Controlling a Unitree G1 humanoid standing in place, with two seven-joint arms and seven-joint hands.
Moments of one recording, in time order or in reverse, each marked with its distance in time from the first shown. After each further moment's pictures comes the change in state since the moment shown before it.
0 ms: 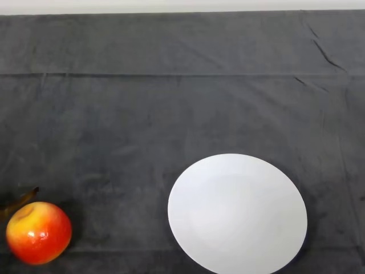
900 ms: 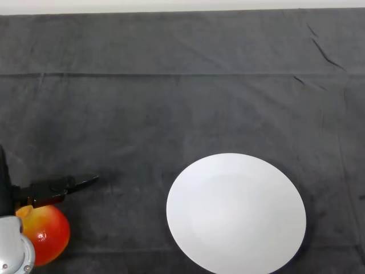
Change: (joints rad) left arm -0.025 0.003 -0.100 -0.158 0.034 0.126 -0.059; right arm 0.000 0.000 0.000 -0.013 0.000 0.000 0.000
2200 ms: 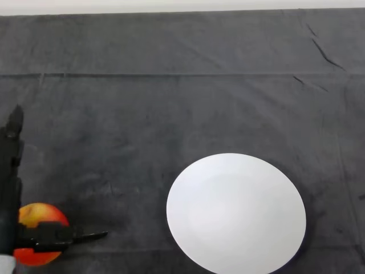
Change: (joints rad) left arm 0.299 0.055 0.061 -0.161 -0.014 0.105 -0.214; right arm 0.000 0.000 0.000 0.000 0.000 0.000 0.000
